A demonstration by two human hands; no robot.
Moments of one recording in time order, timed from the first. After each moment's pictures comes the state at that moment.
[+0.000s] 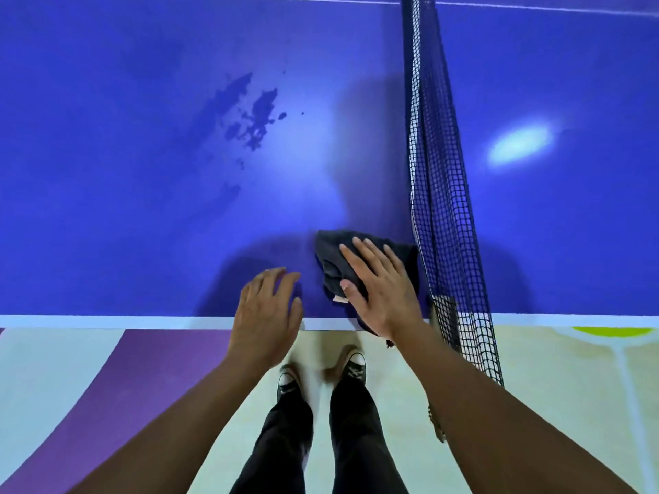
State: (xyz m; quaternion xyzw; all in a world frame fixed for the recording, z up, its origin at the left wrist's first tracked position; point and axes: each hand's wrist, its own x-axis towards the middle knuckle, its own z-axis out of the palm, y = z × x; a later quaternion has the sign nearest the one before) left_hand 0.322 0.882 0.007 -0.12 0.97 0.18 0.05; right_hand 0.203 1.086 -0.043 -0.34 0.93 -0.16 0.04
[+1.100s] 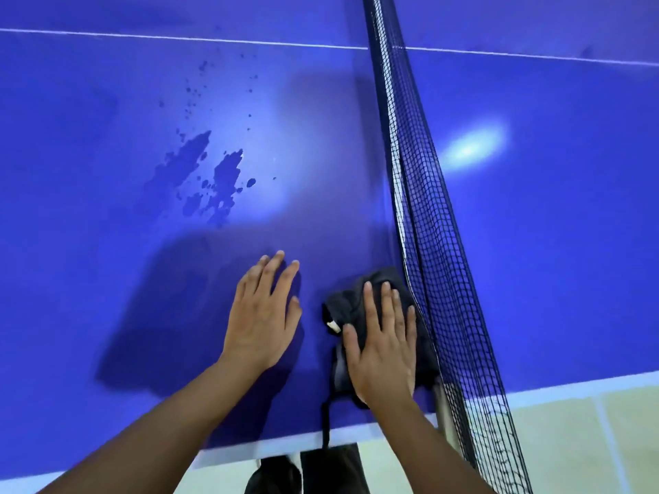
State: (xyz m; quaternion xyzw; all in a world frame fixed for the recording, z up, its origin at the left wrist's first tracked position) left_hand 0.162 0.823 -0.023 -0.02 0.98 0.19 0.06; right_hand 0.170 1.043 -0.041 -0.06 0.99 -0.07 0.07
